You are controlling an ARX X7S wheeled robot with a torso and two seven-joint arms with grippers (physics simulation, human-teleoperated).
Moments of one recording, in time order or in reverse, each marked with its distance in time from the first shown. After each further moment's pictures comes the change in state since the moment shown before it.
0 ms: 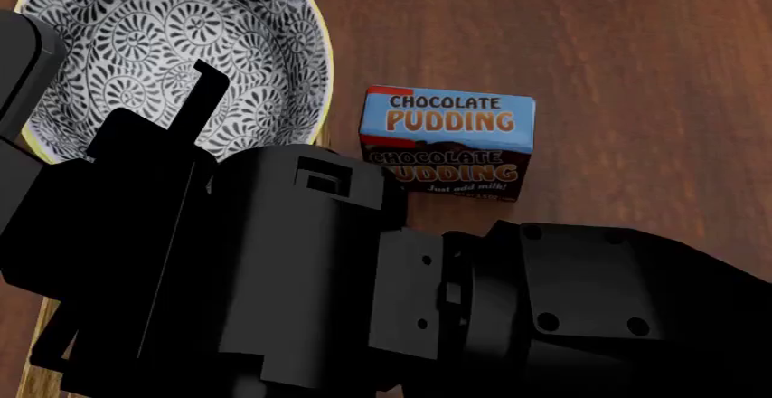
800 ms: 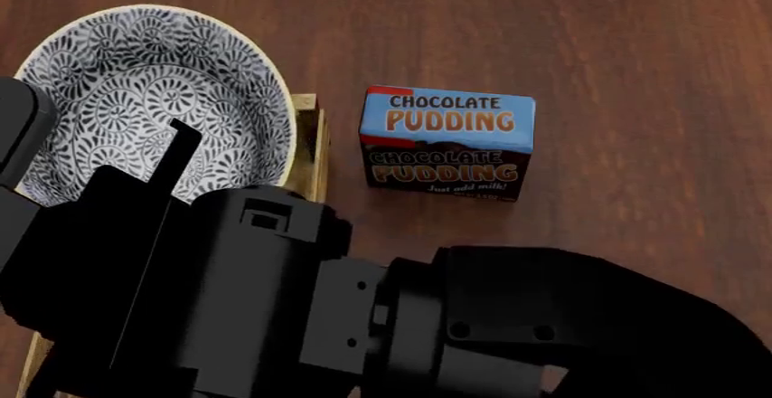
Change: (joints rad) left arm 0.037 -0.002 -0.058 0.011 -0.033 0.024 -0.005; right arm -0.051 -0.068 -0.130 0.136 -0.089 -0.120 -0.171
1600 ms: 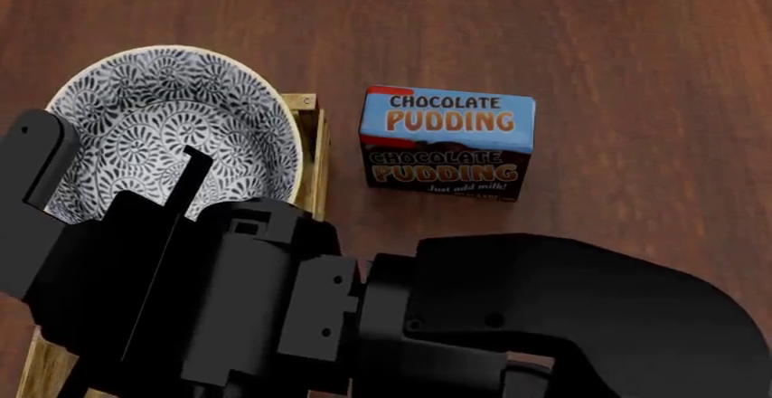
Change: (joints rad) left arm 0.022 -0.004 -0.023 0.003 -0.020 0.020 -0.002; right arm 0.054 -0.018 -0.232 0.117 0.080 -0.190 -0.056
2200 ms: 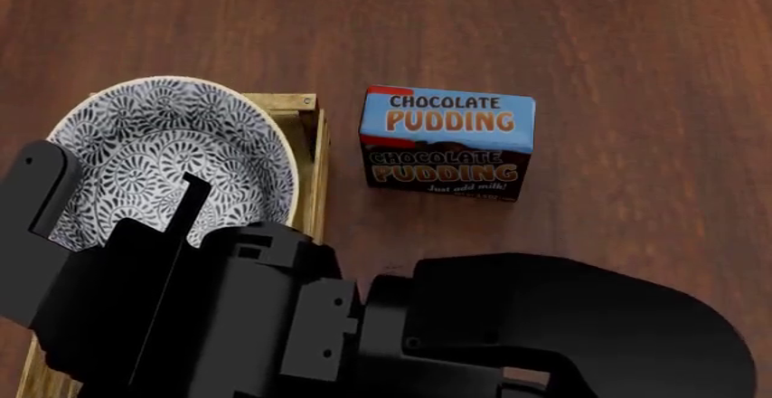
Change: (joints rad) left arm 0.010 -0.004 -0.004 -0.003 -0.006 0.011 -0.003; right arm -0.042 0.000 -0.010 -0.010 -0.027 0.000 -0.029
